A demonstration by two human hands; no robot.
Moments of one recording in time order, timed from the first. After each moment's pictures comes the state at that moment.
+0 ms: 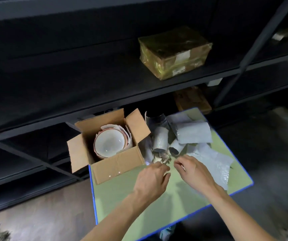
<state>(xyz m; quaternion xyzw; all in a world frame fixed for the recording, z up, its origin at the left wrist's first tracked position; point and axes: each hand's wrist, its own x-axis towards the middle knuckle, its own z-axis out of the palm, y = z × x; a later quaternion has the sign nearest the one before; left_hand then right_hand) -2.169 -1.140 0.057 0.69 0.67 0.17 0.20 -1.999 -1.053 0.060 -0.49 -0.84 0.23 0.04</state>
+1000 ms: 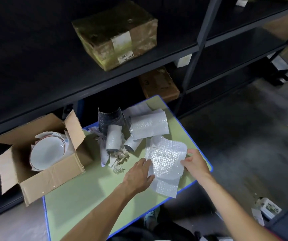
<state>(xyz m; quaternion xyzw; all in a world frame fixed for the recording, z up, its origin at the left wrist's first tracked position) -2.052 -1.059 -0.002 0.67 0.67 -0.03 0.33 -1.828 -0.981 0.003 -0.72 -0.49 0.48 0.08</state>
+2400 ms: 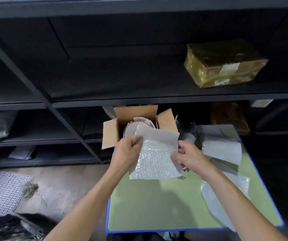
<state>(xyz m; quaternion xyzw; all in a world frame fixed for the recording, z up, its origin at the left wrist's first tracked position) -2.267 -1.179 0.137 0.33 0.83 0.39 0.23 -2.085 -1.039 0.132 -0.41 -0.72 0.56 0.02</state>
